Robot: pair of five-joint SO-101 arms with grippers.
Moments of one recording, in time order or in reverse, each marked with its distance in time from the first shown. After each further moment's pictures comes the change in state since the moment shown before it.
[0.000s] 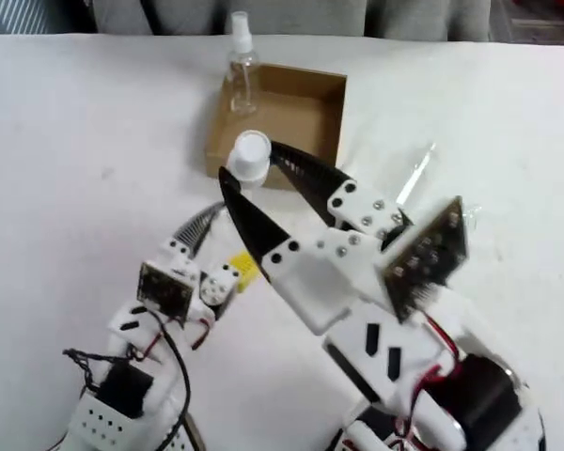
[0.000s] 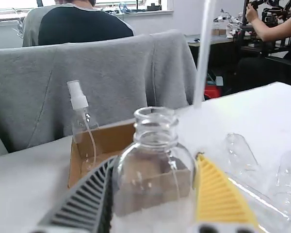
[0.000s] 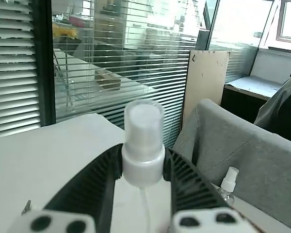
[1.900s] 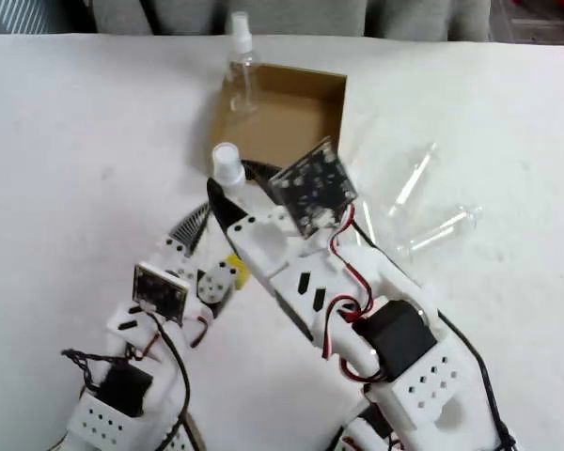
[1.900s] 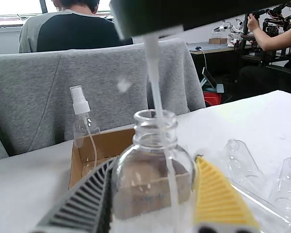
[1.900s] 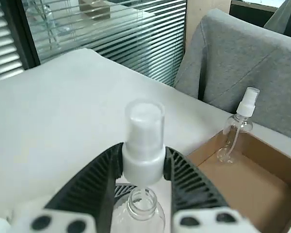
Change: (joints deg) left arm -0.6 0.0 0.0 -1.2 0.0; right arm 2.7 4.3 17.9 -7.1 -6.4
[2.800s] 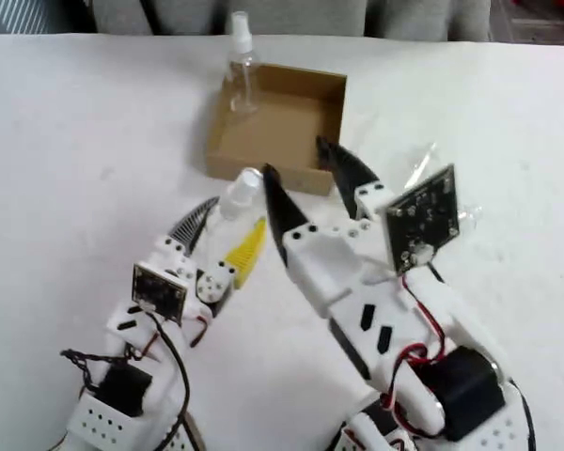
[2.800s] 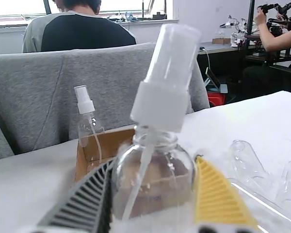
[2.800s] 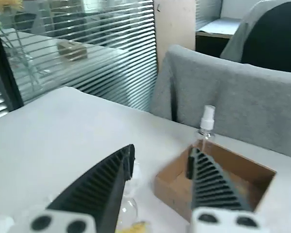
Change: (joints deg) left arm -1.0 0.0 0.0 0.0 0.0; right arm 7.6 -11.0 -7.4 12.5 -2.0
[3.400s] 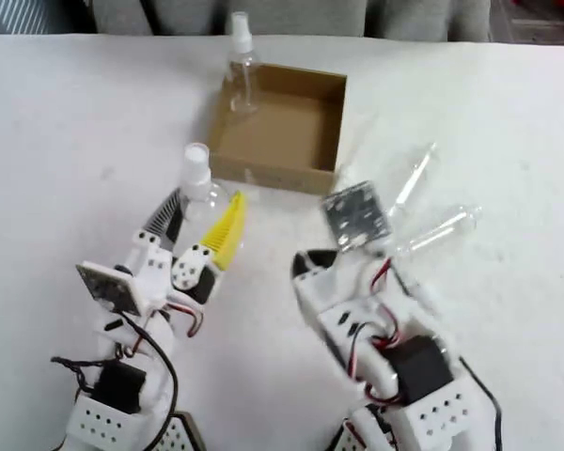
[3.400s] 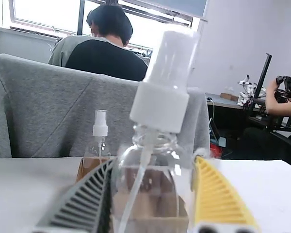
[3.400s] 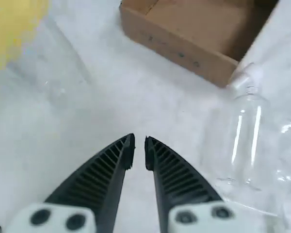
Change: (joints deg) left arm -4.9 0.0 0.0 -8.6 14.0; right arm 2.8 -9.1 32.4 8.1 0.0
